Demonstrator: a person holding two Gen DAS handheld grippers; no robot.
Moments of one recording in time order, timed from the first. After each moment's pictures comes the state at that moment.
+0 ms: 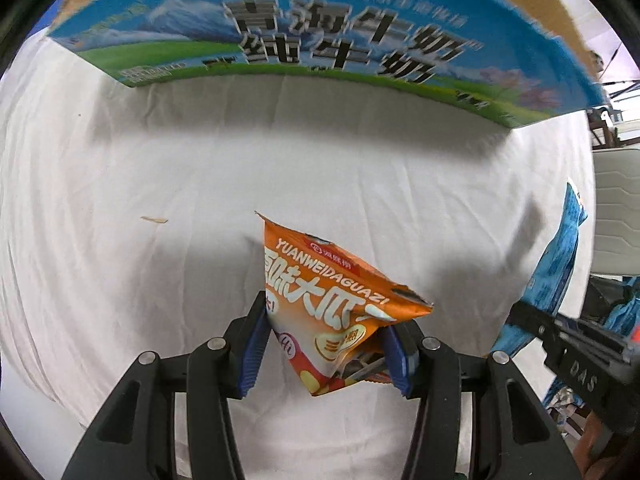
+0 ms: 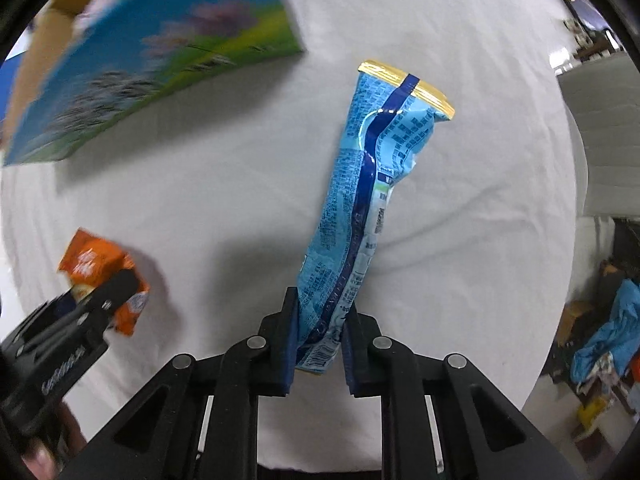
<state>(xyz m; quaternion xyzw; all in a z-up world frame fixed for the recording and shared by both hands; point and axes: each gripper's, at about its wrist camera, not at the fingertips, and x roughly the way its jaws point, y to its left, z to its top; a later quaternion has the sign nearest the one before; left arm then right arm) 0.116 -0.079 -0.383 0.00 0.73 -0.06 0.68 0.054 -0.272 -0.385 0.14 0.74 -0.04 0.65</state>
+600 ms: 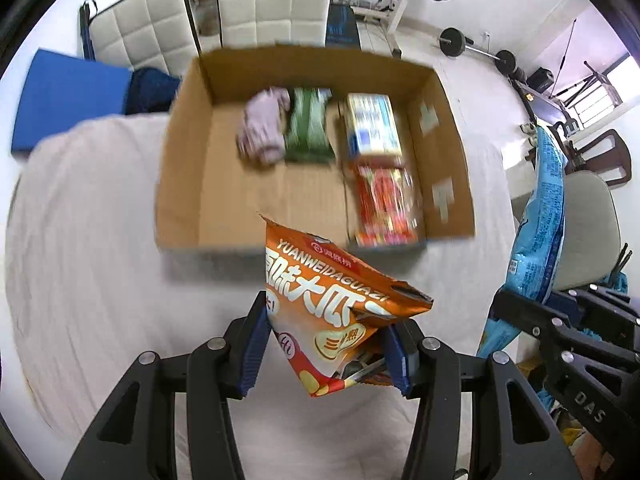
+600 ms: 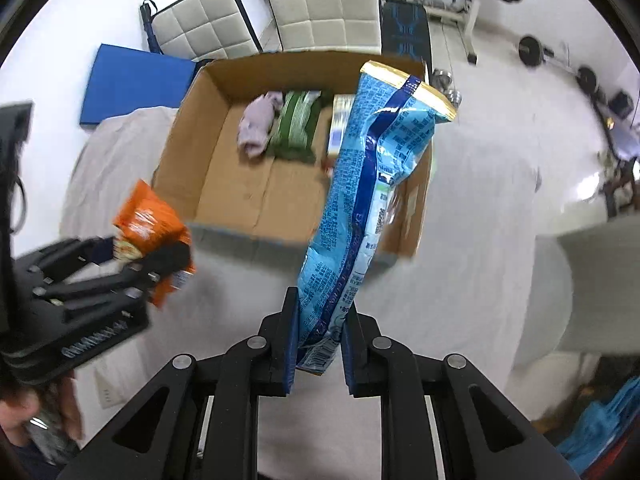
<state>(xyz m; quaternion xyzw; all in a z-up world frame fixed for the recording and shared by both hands) 0.201 -0.063 -0.223 0.02 0.63 -0.12 0.76 0.162 -0.223 -0.205 0.04 0.64 0.06 0.77</state>
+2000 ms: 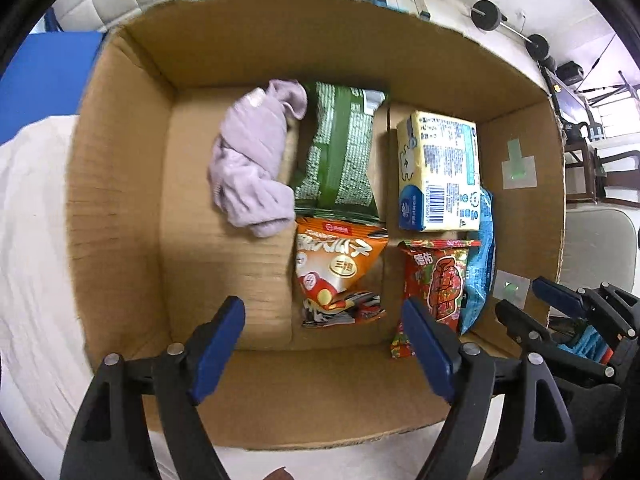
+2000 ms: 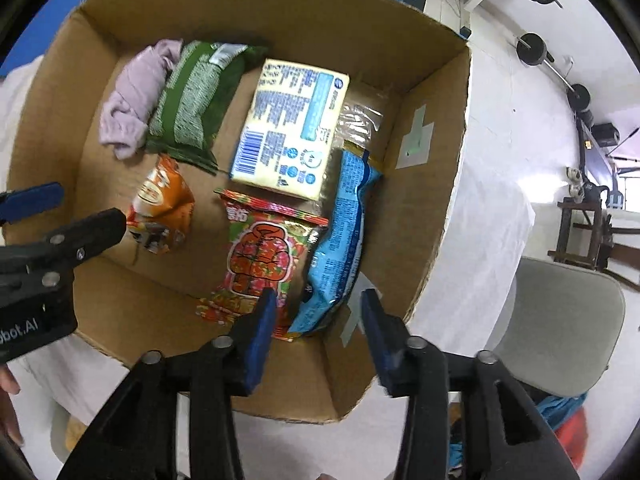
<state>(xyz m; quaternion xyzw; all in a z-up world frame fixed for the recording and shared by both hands) 0.331 -0.069 -0.322 0.00 0.71 -0.10 0.69 0.291 -0.229 -0.319 -0.08 0.73 0.01 0.68</state>
